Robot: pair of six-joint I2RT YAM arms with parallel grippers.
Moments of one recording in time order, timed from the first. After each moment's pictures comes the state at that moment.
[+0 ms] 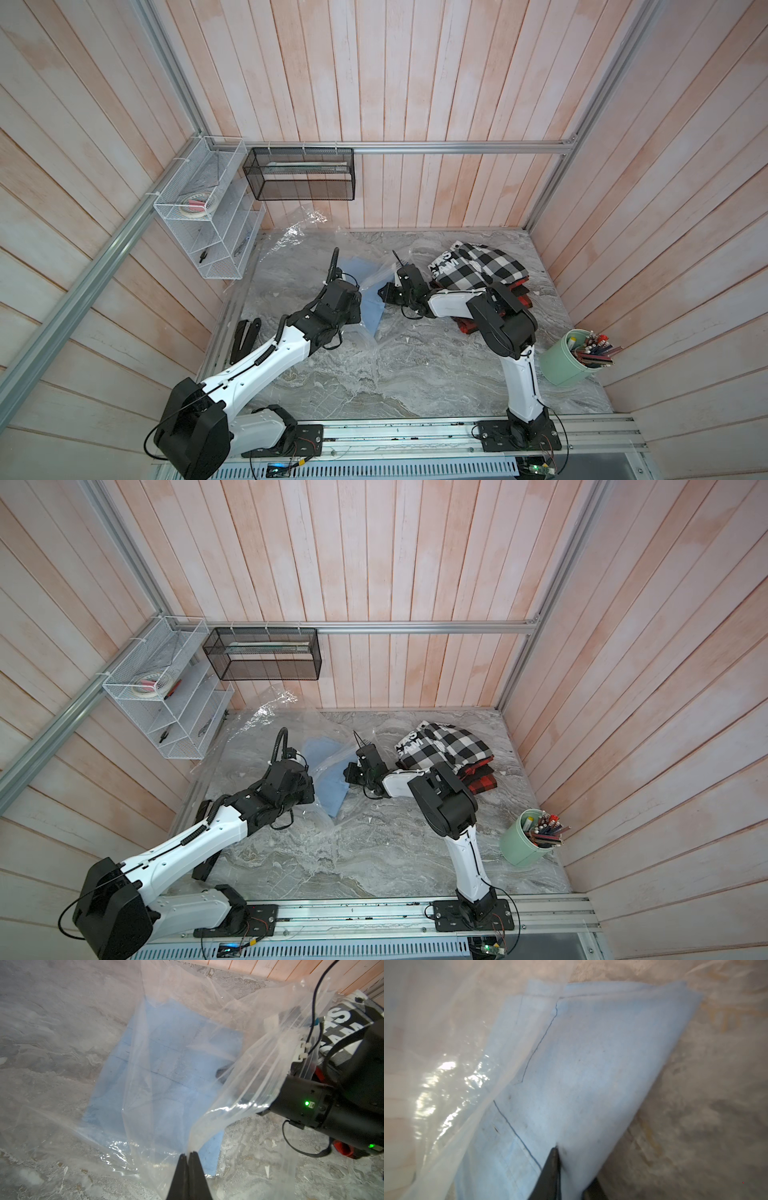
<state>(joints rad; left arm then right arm) -0.61 1.24 0.87 -0.41 -0.27 -0.54 0.67 2.15 1.27 0.24 -0.19 0.75</state>
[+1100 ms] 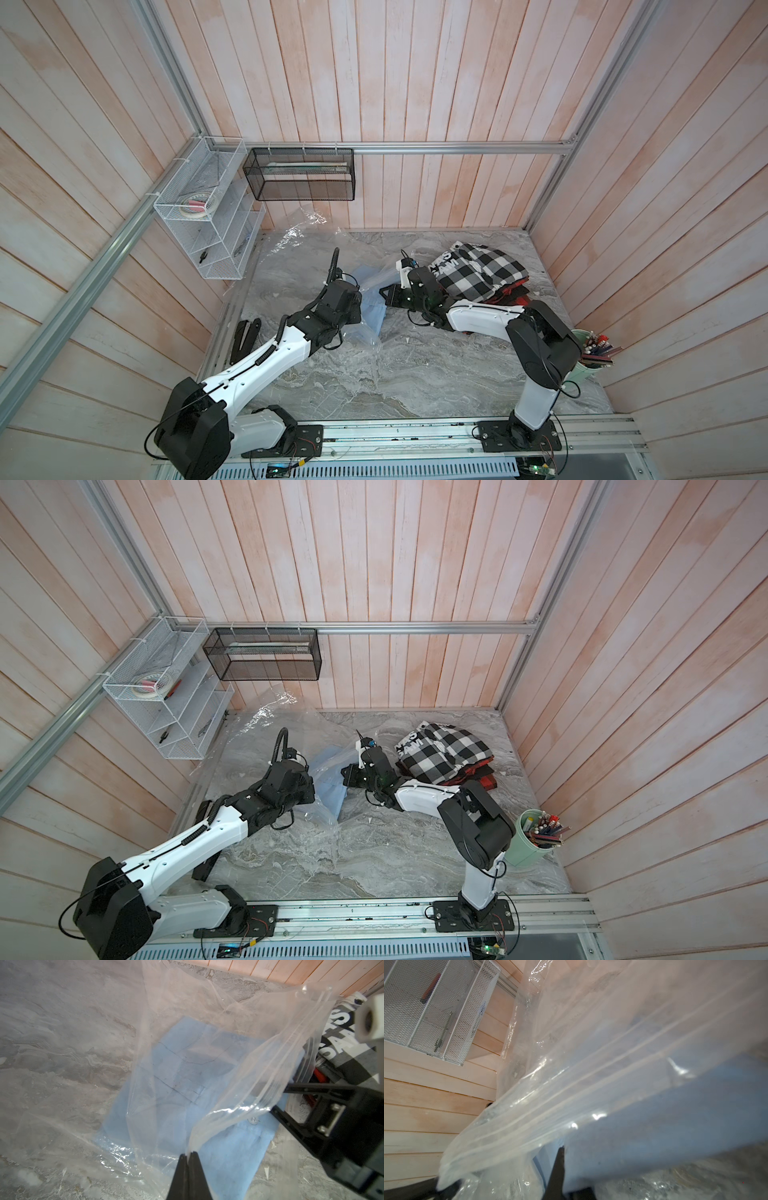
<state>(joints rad) -0.61 1.24 0.87 -0.40 -0.27 -0.55 0.74 1.79 1.03 0.29 -0.19 0.75</state>
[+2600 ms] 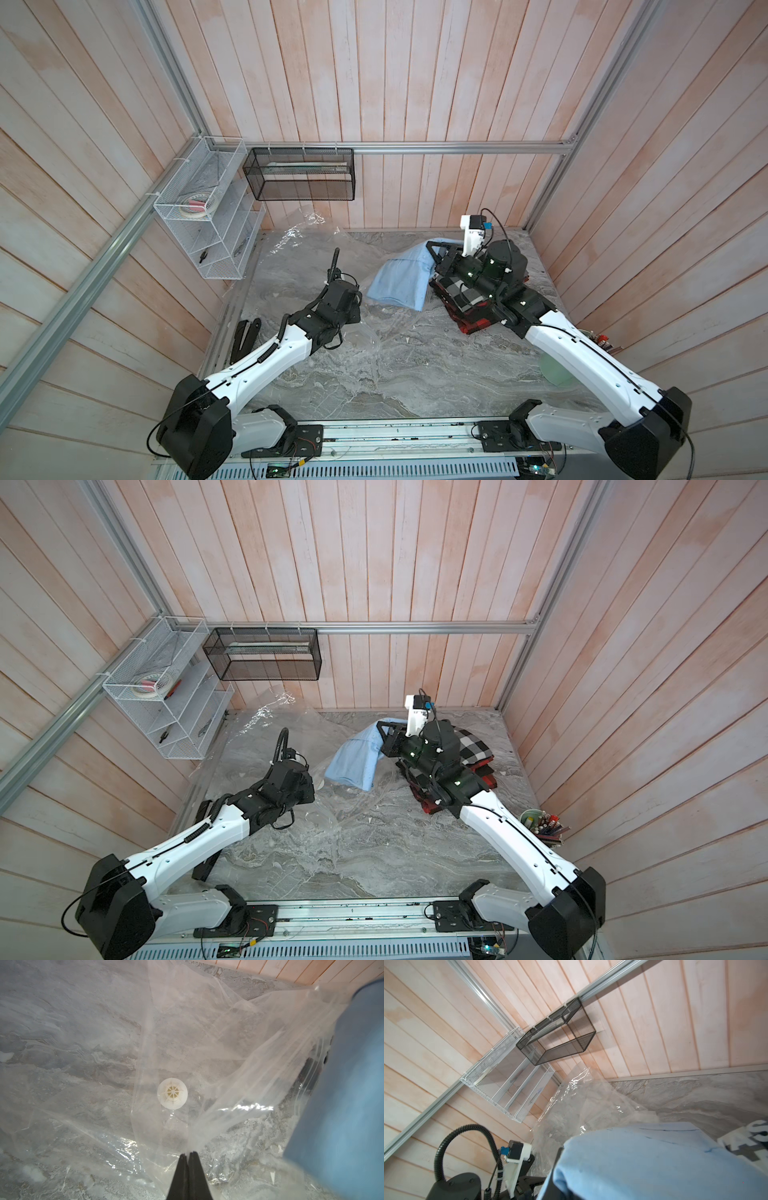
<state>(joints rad) -0.60 1.26 0.87 -0.41 -0.29 -0.56 0.54 1.19 1.12 -0.01 -0.16 0.62</state>
